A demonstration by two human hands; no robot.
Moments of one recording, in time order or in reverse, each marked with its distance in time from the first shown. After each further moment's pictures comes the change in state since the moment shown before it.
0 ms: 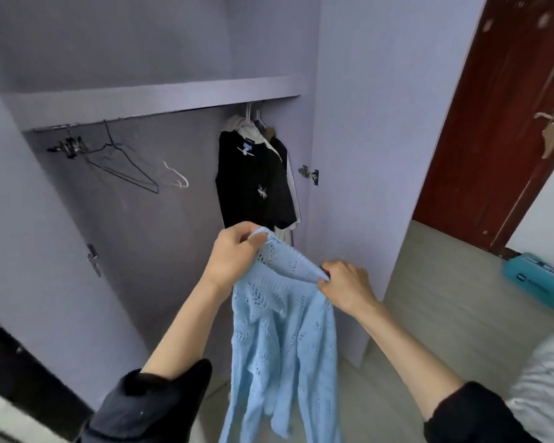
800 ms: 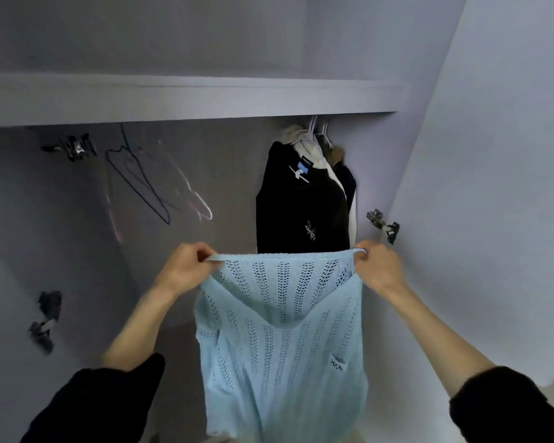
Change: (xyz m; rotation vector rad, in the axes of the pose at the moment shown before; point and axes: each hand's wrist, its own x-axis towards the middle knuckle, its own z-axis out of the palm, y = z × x) left_hand 0.257 -0.144 -0.085 0.429 0.203 -0.245; right_hand 0.342 0.009 0.045 0.189 0.074 0.039
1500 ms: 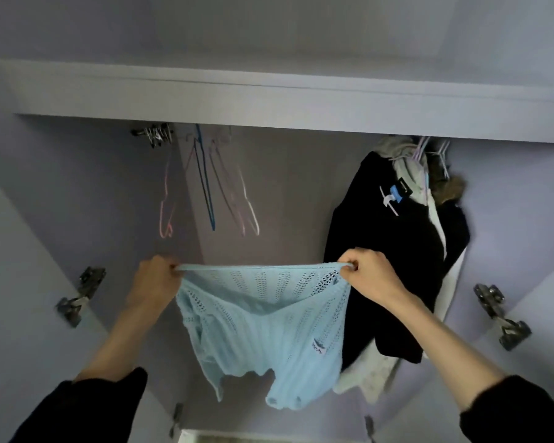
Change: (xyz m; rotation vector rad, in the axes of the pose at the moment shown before) left_hand 0.042 -0.078 -0.013 0.390 0.401 -0.457; right_hand 0.154 -0.065 0.086 0.118 -0.433 -0.585
